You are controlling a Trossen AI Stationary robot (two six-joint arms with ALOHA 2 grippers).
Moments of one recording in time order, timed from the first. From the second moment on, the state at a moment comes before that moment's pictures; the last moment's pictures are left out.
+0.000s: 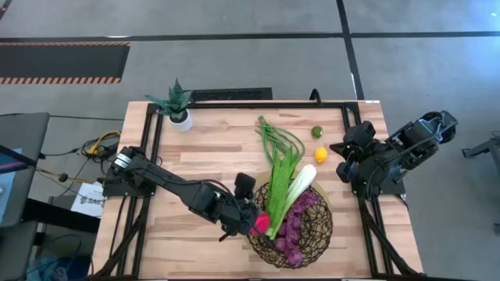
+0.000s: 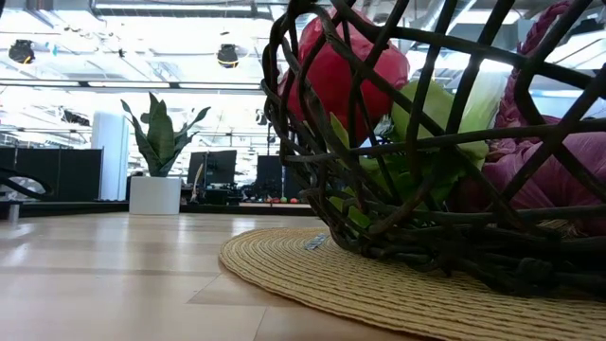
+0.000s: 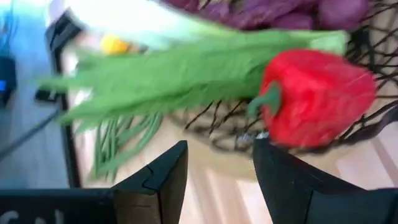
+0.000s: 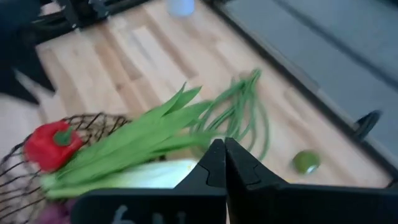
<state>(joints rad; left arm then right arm) -0.44 1.90 1.85 -1.05 -0.50 0.11 0.56 1.15 1.61 -1.56 0.76 0.97</state>
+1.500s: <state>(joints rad) -0.41 1.29 0.98 -0.82 -0.70 -0.71 1.07 1.42 0.92 -1.23 0.05 2.36</state>
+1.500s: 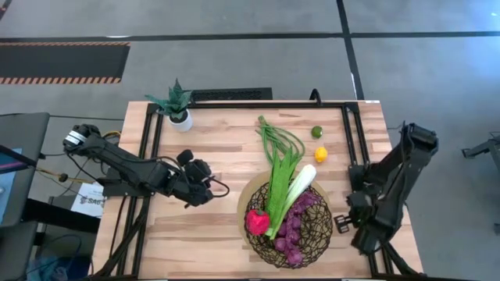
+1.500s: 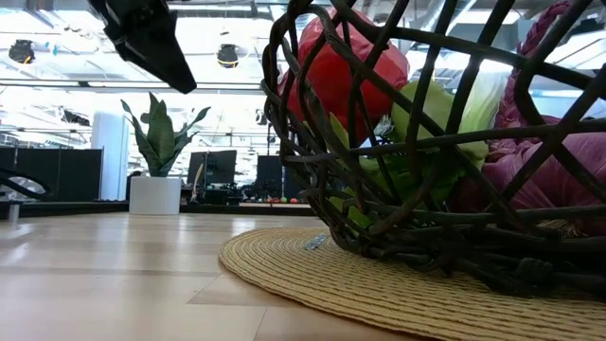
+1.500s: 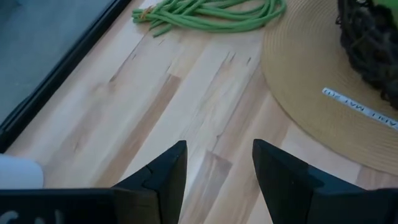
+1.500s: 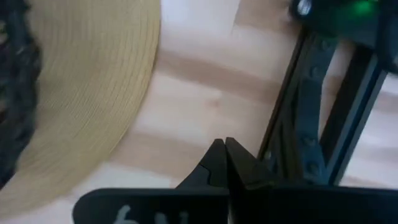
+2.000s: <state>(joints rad) -0.41 1.29 0.98 -0.76 -0.69 -0.65 0.99 1.56 0.92 -1.19 0.19 2.32</state>
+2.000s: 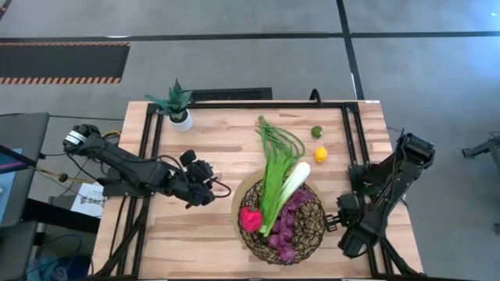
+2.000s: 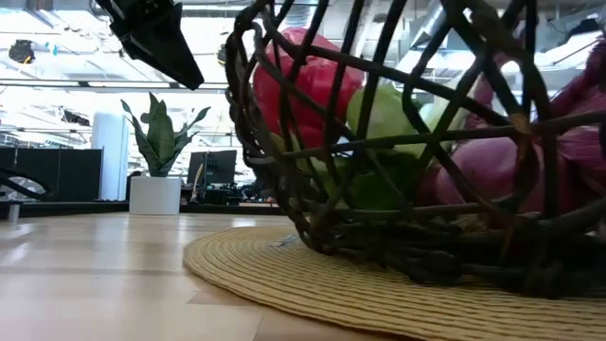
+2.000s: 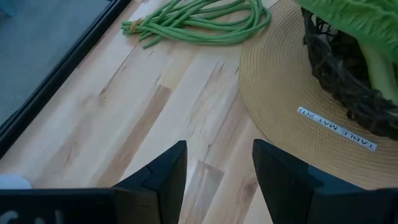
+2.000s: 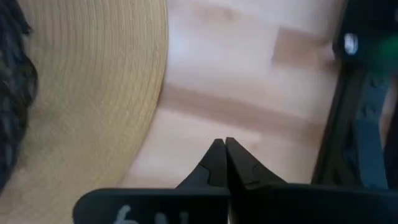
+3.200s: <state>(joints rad) -0.41 1.29 0.98 -0.74 -0.70 -0.64 0.70 1.31 1.09 -1.57 0.51 1.88</state>
